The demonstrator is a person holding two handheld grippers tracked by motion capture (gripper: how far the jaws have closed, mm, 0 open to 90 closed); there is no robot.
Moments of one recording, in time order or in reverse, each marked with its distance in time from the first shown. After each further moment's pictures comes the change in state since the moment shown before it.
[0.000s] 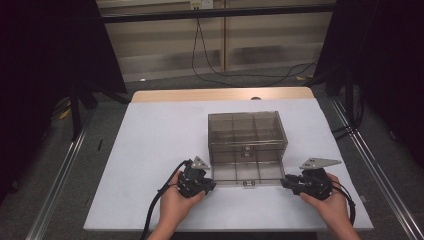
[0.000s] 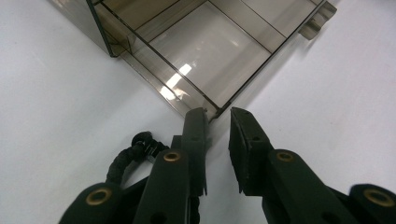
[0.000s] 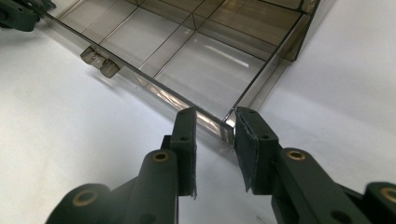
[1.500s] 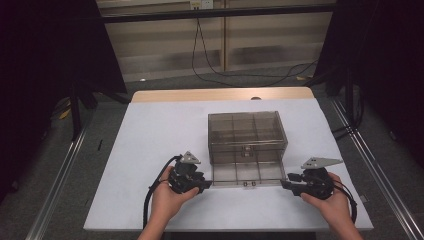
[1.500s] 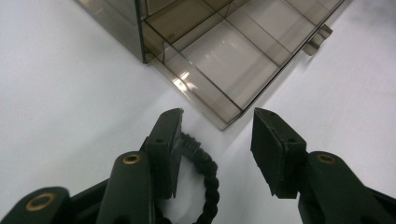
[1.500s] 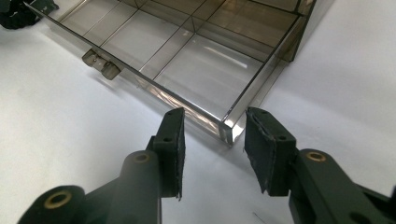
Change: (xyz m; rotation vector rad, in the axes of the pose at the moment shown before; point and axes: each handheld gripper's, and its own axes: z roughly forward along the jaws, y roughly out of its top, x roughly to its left) left arm 0.016 0.001 -0.022 -0.030 -0.016 -0.037; right arm -0.002 0.001 -0.003 0.000 0.005 0.000
